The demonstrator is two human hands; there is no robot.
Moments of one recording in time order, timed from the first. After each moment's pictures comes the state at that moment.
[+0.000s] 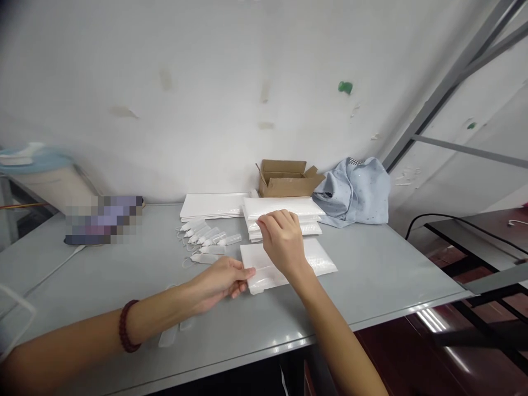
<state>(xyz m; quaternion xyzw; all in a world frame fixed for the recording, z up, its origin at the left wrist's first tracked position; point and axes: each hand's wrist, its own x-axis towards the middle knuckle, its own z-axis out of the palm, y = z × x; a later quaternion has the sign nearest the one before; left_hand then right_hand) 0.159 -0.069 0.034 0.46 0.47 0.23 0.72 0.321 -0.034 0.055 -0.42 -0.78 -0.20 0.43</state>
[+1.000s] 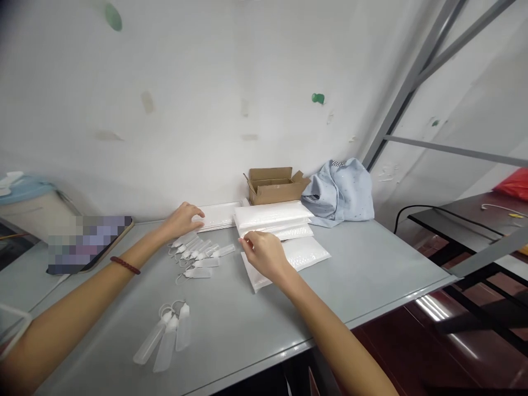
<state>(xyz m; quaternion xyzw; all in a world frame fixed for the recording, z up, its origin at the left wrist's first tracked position) 0.060 0.096 0.041 0.84 0.53 0.12 0.04 0.310 -0.028 0.038 -0.54 -0.78 0.05 0.32</state>
